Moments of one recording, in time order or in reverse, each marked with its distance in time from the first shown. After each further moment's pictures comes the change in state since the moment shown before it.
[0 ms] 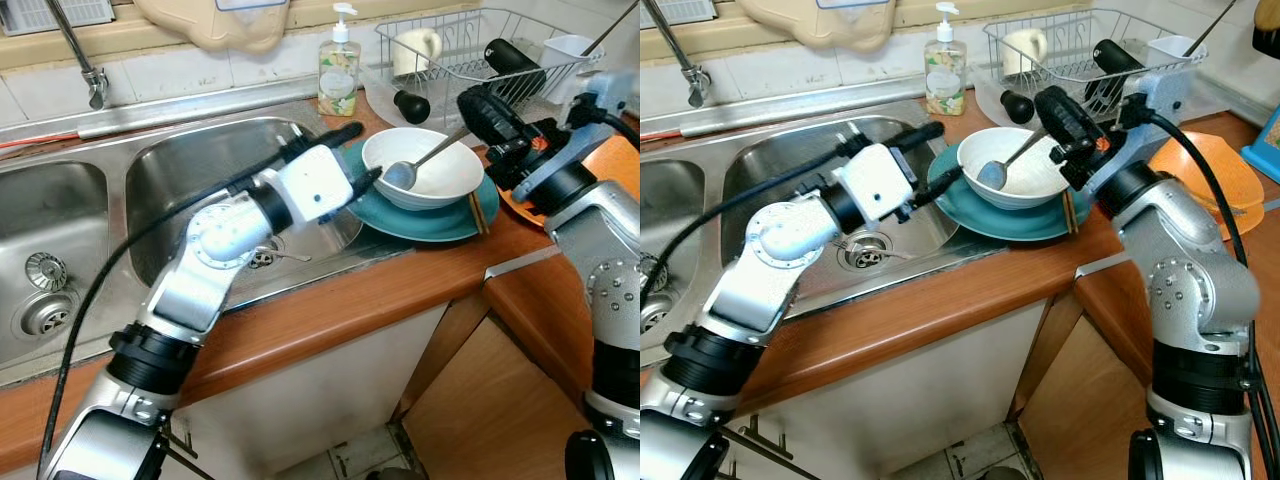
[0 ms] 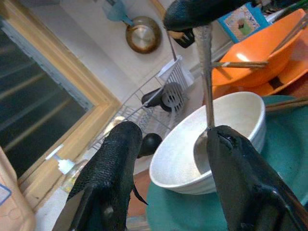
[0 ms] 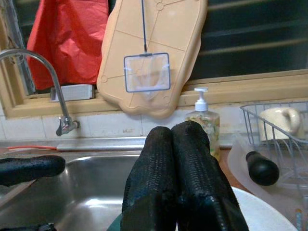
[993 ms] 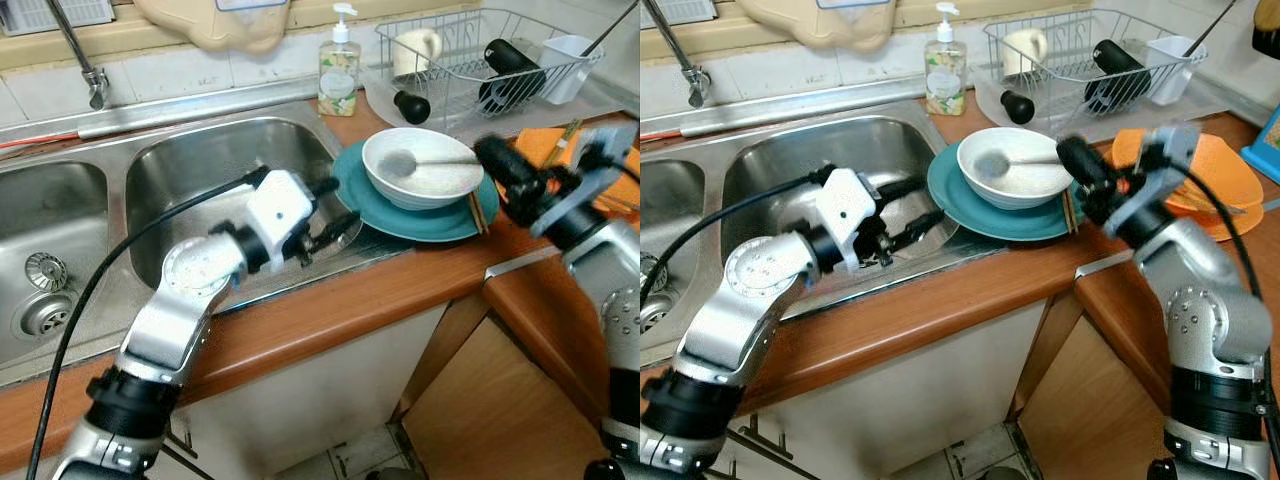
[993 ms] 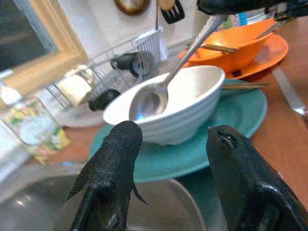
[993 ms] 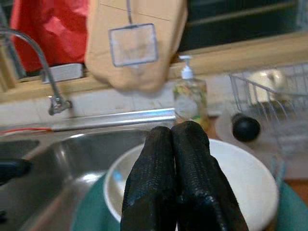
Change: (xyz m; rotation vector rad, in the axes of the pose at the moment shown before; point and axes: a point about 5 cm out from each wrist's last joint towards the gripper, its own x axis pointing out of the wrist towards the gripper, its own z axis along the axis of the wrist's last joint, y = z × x) left arm -0.031 -0.018 -0.020 -0.335 0.094 -0.049; right arm -0.028 -0.021 -0.025 0.043 0.074 -0.015
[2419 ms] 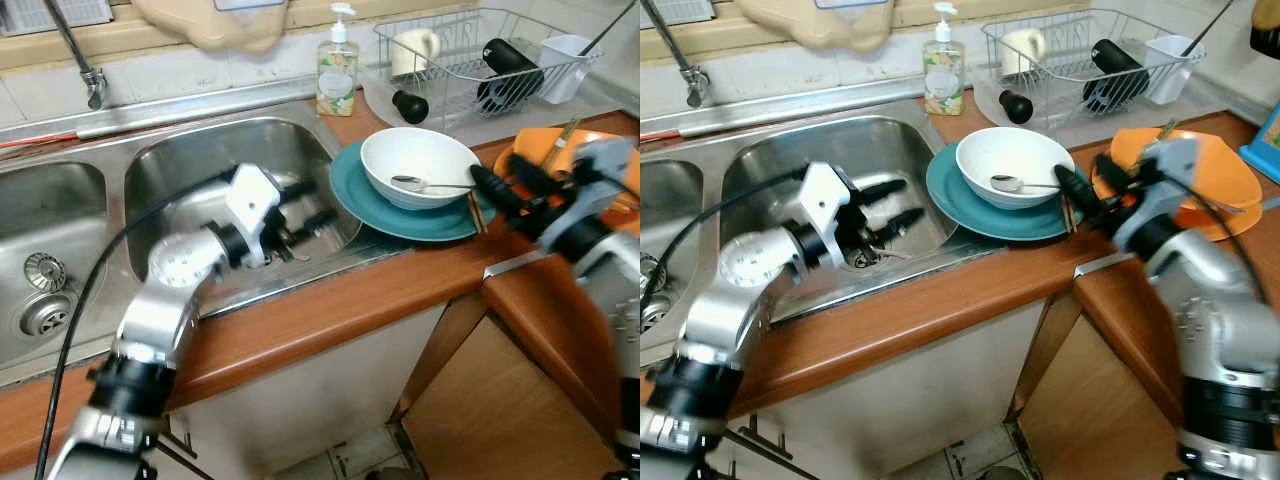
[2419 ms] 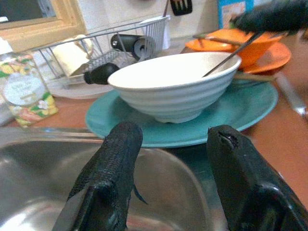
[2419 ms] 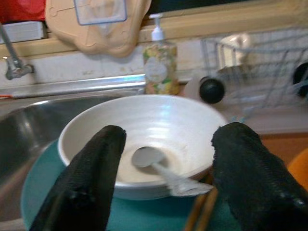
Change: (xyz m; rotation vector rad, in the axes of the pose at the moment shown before) left arm -0.010 0.014 -0.030 -0.218 0.012 -0.007; right arm -0.013 -0.019 -0.022 -0.043 0.141 -0.118
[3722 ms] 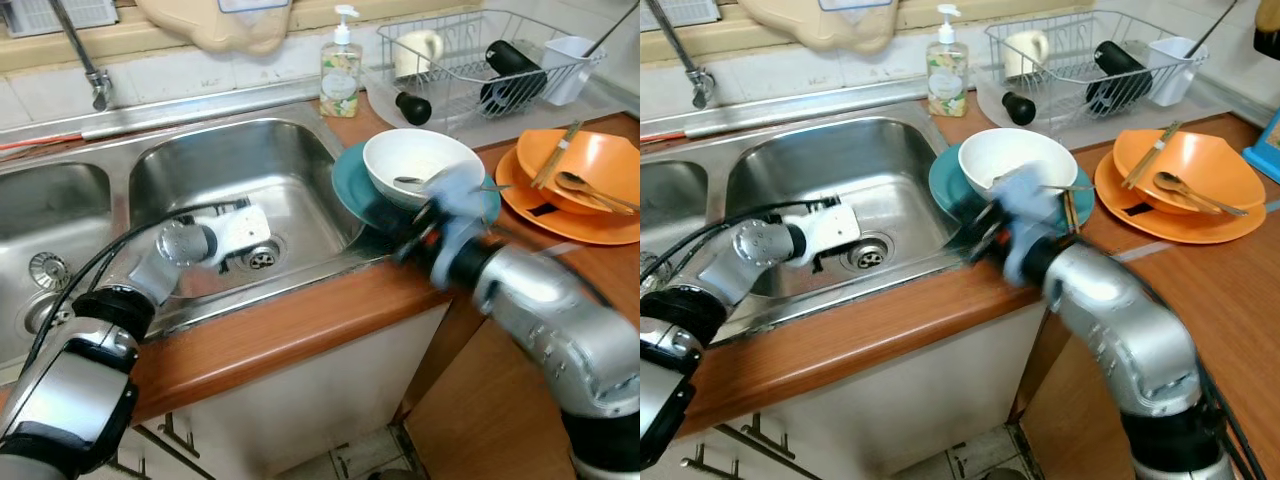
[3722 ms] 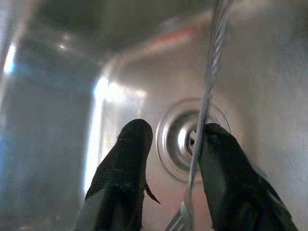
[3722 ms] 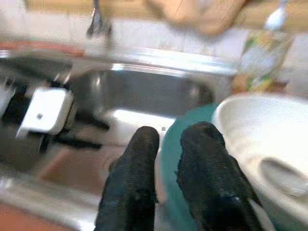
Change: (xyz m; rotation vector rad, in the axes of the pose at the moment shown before) left arm -0.016 0.074 -0.066 0.535 0.667 0.025; right arm 0.023 0.101 -0.003 -0.158 0.095 0.220
